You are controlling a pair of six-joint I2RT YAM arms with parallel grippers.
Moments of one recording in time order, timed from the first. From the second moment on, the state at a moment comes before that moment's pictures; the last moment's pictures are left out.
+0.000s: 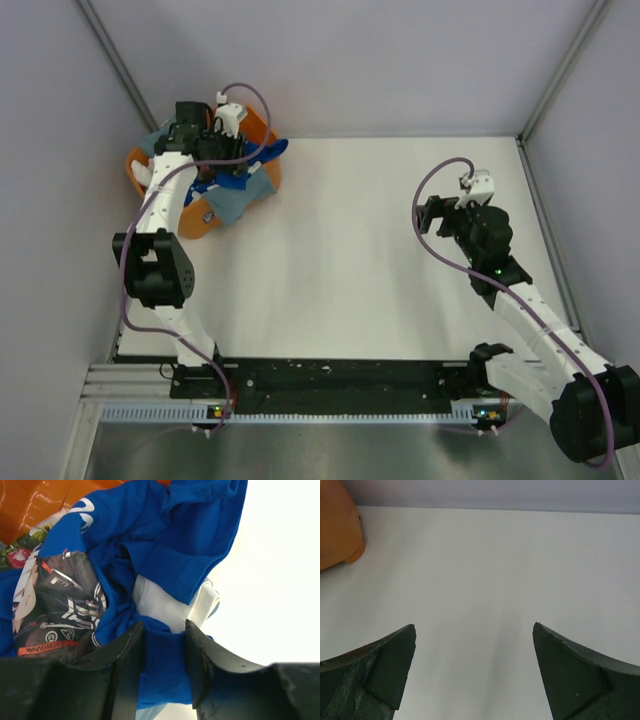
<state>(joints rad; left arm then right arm) 0.00 1.85 1.81 -0.73 0.38 0.29 0.27 0.95 0.61 0.19 0.02 0.14</state>
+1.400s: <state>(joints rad) 0.00 1.38 2.05 -0.73 0.49 0.31 0.79 2.02 1.88 0.44 -0.58 -0.05</state>
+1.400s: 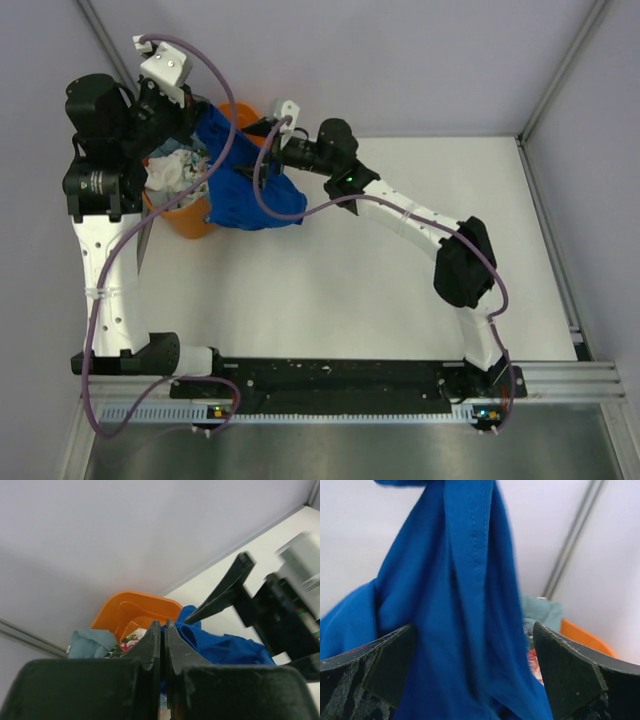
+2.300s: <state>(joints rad) -0.02 1.36 1.85 -0.73 0.68 0.34 0.56 1.43 1.58 0.10 -0.36 0.02</state>
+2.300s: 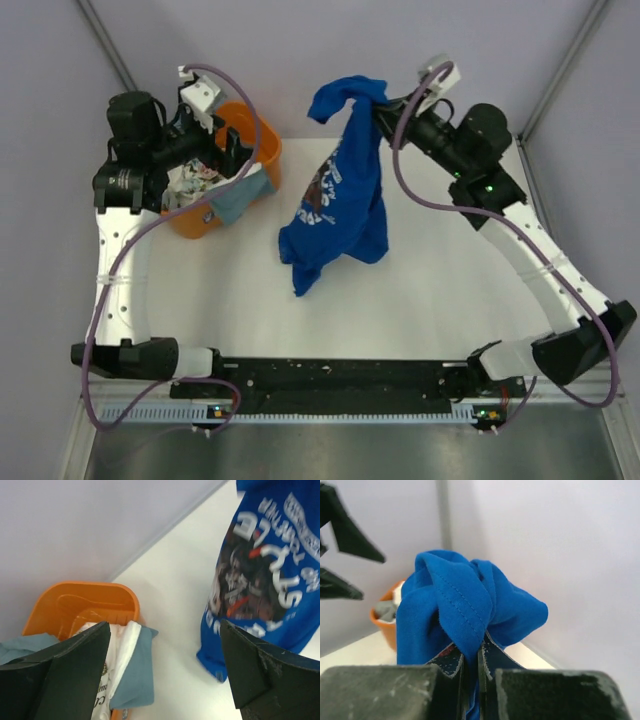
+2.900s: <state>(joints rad) -0.69 1.52 1.32 -0.72 0.46 0.64 -0.06 1.47 1.08 -0.17 -0.19 0.31</state>
